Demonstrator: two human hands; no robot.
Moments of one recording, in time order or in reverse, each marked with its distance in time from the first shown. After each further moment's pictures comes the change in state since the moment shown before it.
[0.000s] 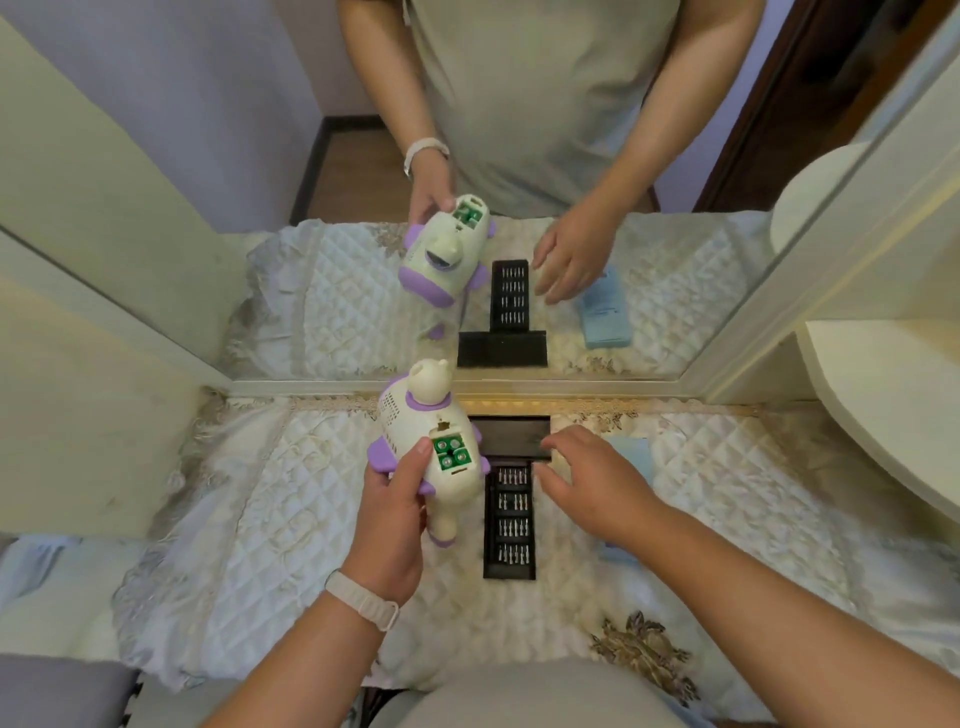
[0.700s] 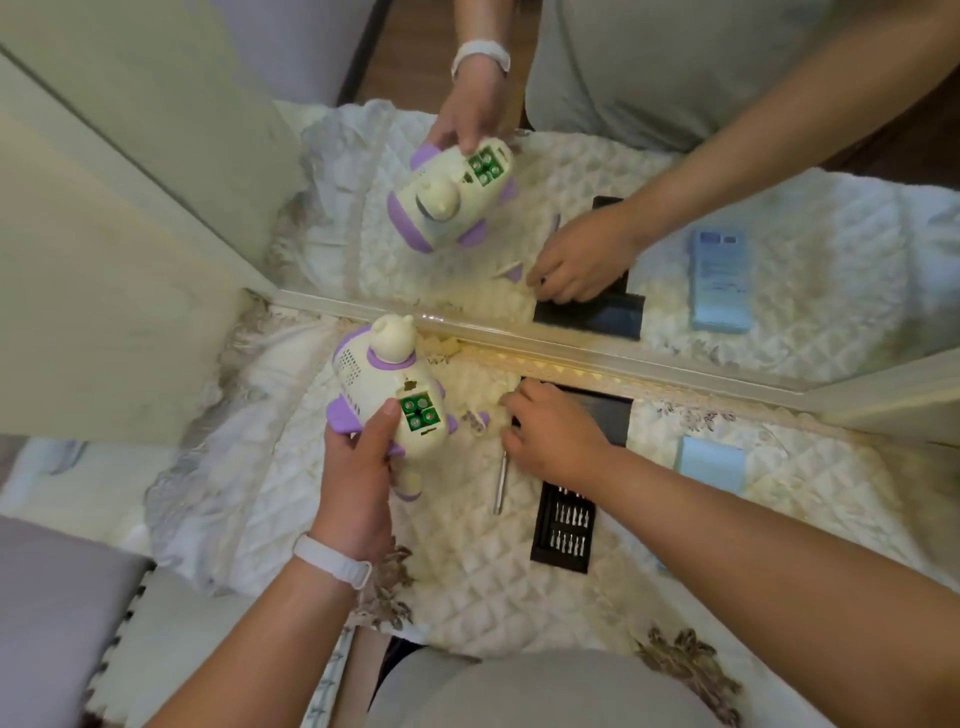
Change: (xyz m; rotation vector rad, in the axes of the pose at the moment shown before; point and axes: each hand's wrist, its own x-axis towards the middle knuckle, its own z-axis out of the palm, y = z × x) left_hand 0.047 -0.016 -0.104 -0.061 0.324 0.009; right_hand 0.107 -0.052 0.086 -0.268 -0.160 -0.323
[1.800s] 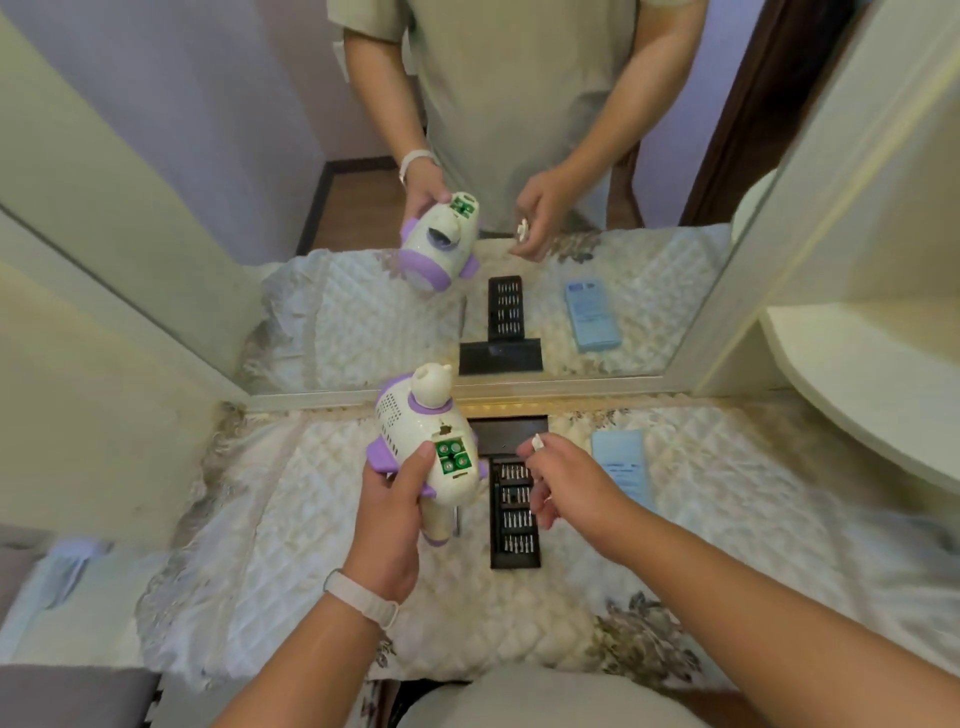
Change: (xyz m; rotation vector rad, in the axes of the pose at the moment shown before) left_hand -0.089 0.011 0.062 0.101 -0.320 0.065; right_hand -0.155 -0.036 -0.076 1.138 0.165 0.572
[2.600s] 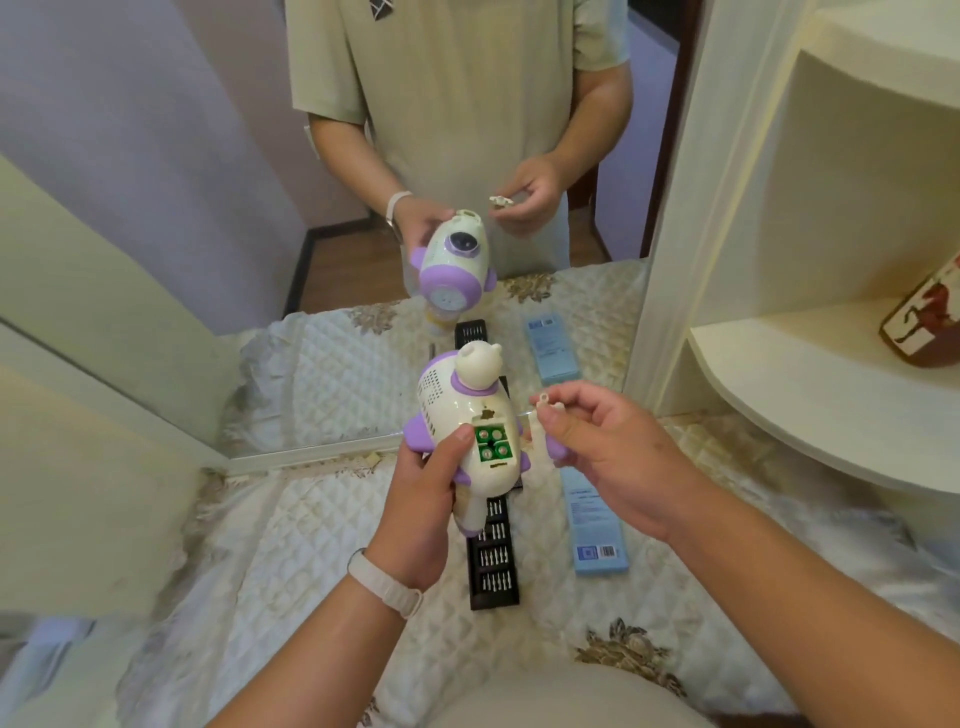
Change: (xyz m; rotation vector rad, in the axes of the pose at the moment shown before) left_hand -0.020 0.051 0.096 -0.046 -0.273 0.011; right_hand -0.052 -0.047 -0.077 0.418 0.000 -0.429
